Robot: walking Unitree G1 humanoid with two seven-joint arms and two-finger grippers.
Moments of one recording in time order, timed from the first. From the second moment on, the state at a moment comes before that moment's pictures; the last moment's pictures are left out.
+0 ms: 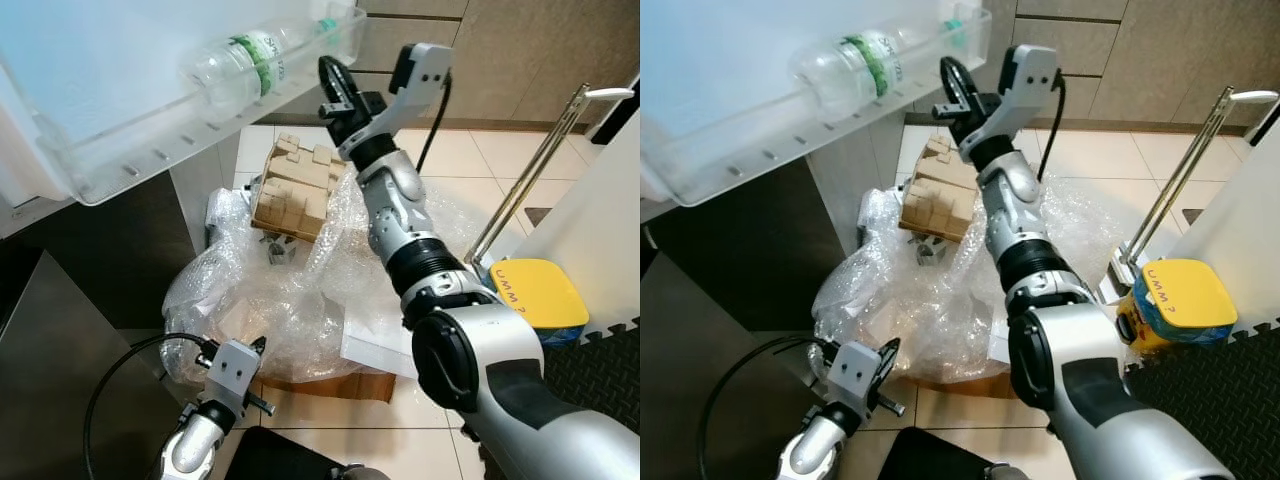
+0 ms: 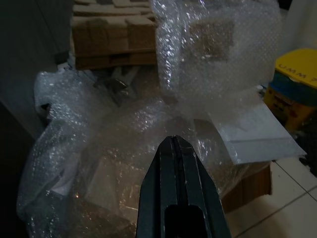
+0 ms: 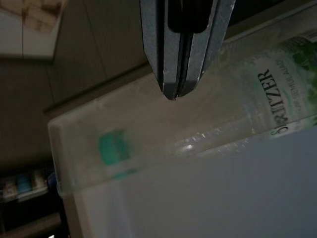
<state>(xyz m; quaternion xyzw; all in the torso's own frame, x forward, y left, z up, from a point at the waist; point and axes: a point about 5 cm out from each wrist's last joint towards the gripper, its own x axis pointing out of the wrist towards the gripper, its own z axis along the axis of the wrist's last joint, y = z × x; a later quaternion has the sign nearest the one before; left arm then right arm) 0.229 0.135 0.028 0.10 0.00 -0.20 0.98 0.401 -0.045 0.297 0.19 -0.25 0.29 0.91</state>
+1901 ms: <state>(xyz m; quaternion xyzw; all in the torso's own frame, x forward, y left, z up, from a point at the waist) 0.209 0.147 -0.024 0.13 0.15 -0.20 0.96 0.246 -0.183 0.016 -0.05 0.08 0.16 0.98</state>
